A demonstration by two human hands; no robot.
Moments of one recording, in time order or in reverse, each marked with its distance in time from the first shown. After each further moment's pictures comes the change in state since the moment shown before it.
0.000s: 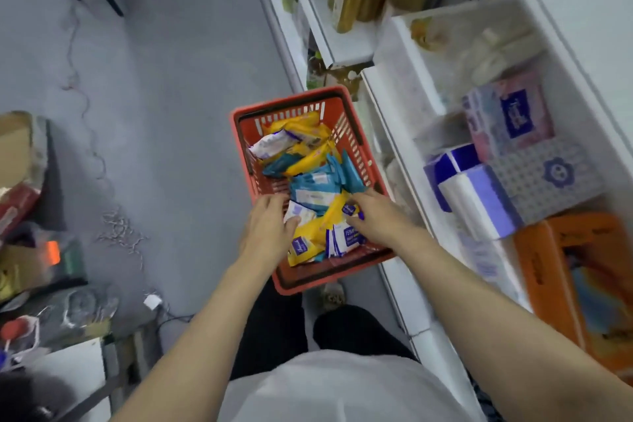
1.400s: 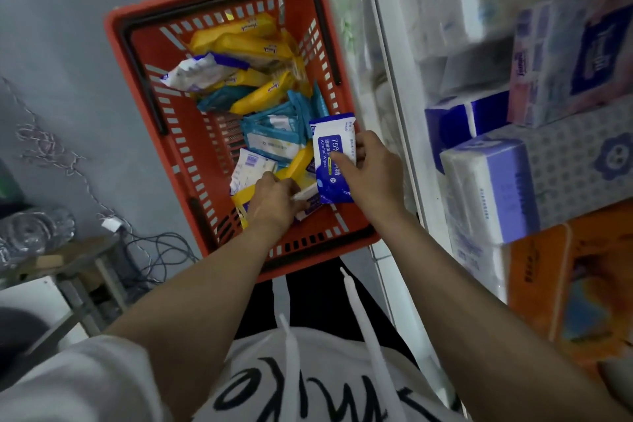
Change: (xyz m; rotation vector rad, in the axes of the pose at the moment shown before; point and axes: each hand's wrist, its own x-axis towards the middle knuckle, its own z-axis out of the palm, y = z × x) left_hand 0.101 -0.012 0.180 0.113 -0.465 -0.221; right_hand 0.070 0.058 0.015 0.554 0.228 0.358
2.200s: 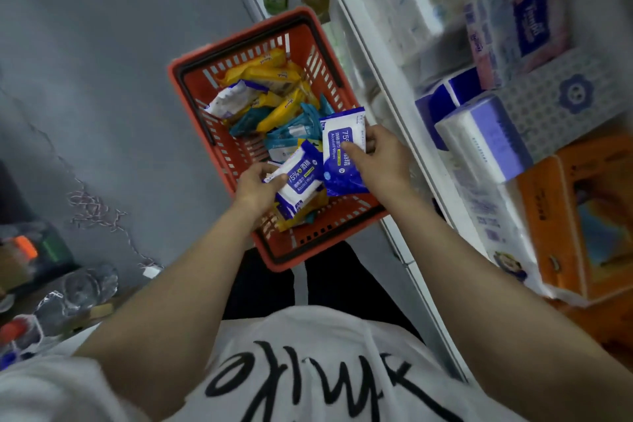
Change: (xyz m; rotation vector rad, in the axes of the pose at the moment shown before) left_hand -0.050 -0.042 -0.086 -0.776 0.078 -0.057; right_hand -0.063 -0.035 0.000 0.228 0.143 0.060
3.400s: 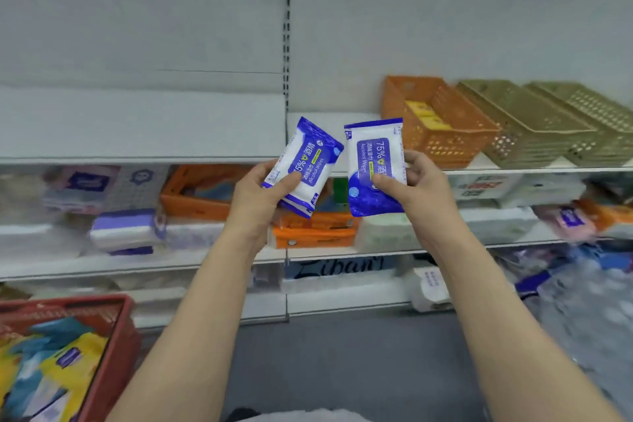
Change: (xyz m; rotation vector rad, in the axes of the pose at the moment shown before) left_hand -0.500 -0.025 0.254 0.189 -1.118 0.708; right_hand -0.572 0.234 -0.247 0.935 1.178 -0.109
